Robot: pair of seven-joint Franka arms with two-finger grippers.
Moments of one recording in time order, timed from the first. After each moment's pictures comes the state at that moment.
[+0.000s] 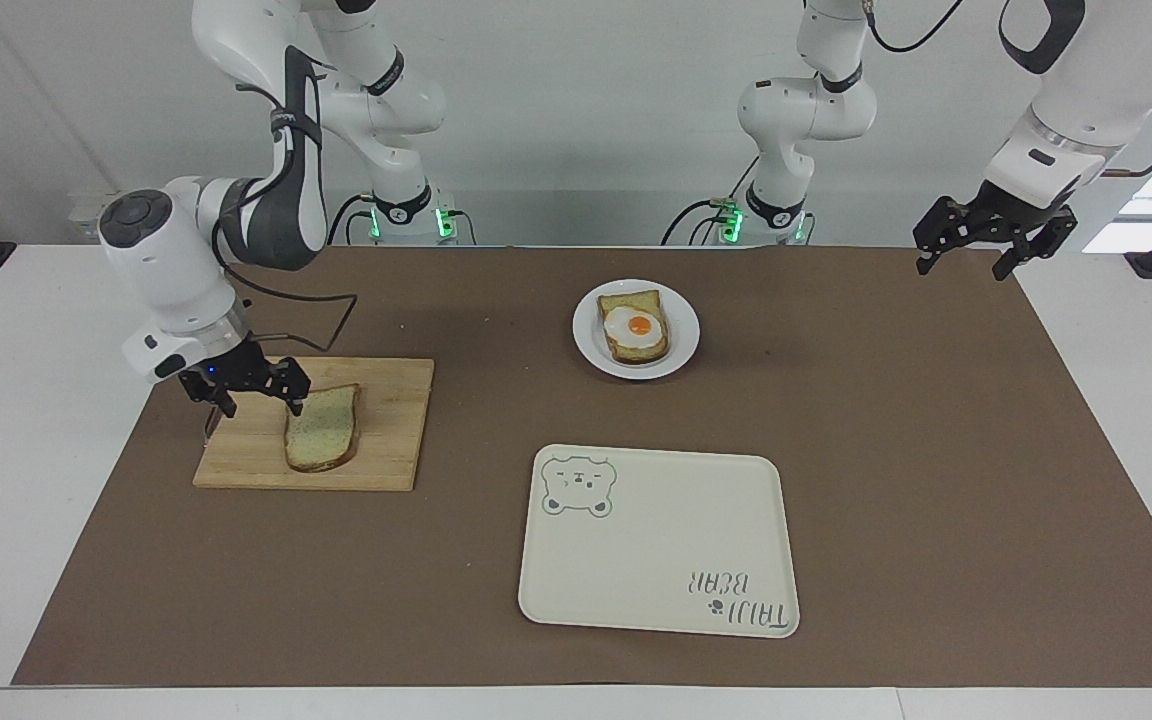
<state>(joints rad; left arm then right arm) -0.11 -0.01 0.08 -1.56 -0.01 1.53 0.12 -0.05 0.22 -0.09 -1.91 0.04 2.20 -0.17</state>
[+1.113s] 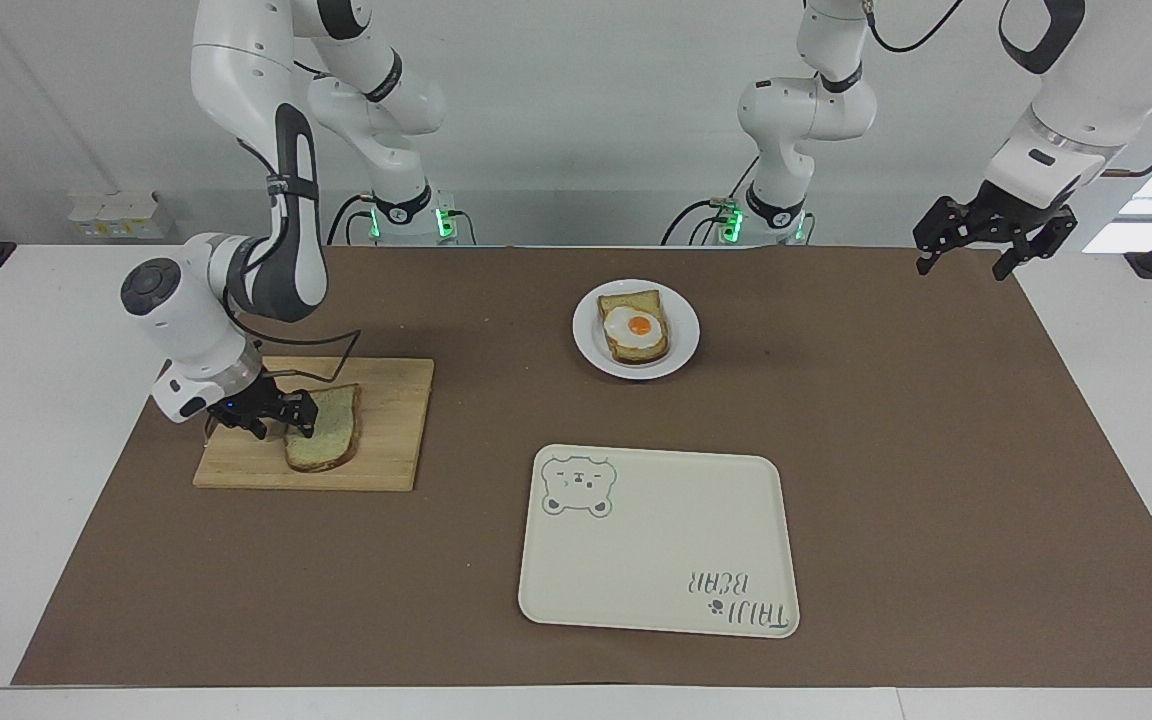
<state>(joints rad) -0.11 -0.01 0.08 -1.56 -0.01 1.53 0.12 -0.09 0.30 -0.08 -1.99 0.12 2.28 -0.24</state>
